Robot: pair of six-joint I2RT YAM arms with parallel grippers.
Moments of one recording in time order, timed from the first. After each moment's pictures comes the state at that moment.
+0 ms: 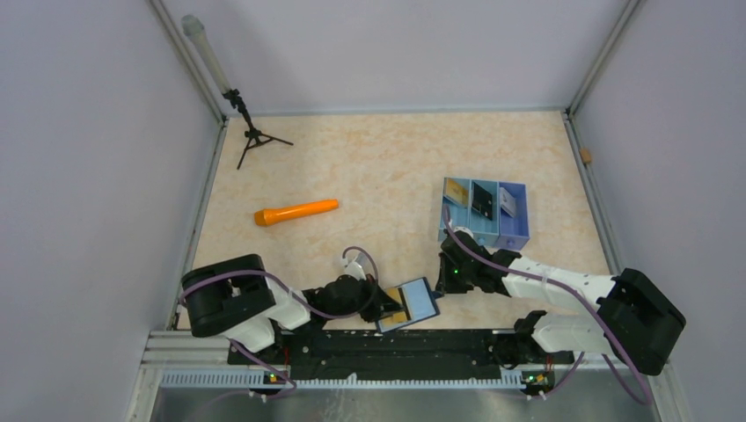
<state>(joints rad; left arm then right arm) -1.15 1.50 0.16 0.85 0.02 -1.49 0.83 1.18 0.49 -0.34 0.03 0.76</state>
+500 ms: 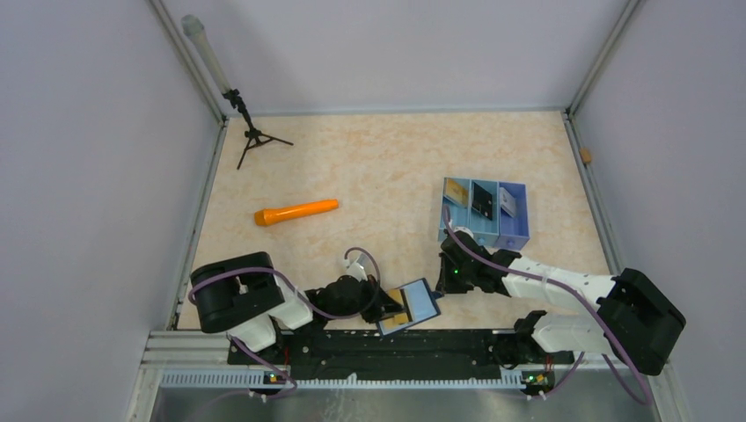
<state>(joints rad) -1.15 1.57 0.16 0.93 0.05 -1.50 0.83 1.18 0.49 -0.34 0.03 0.76</state>
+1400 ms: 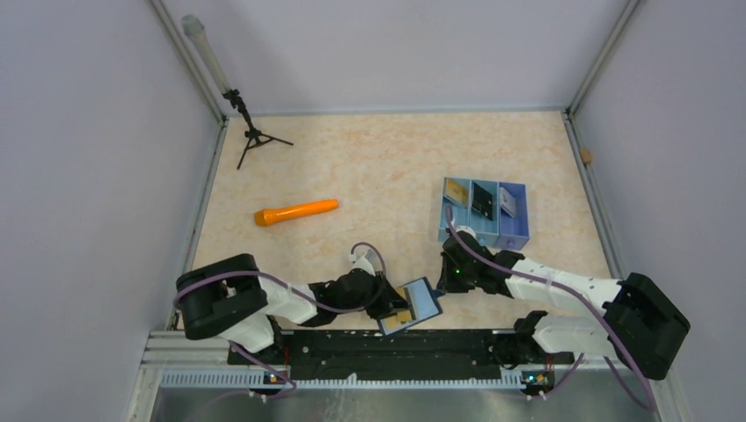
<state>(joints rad) -1.15 1.51 0.26 0.69 0.05 -1.48 0.84 1.15 0.49 -0.35 0.04 0.76</state>
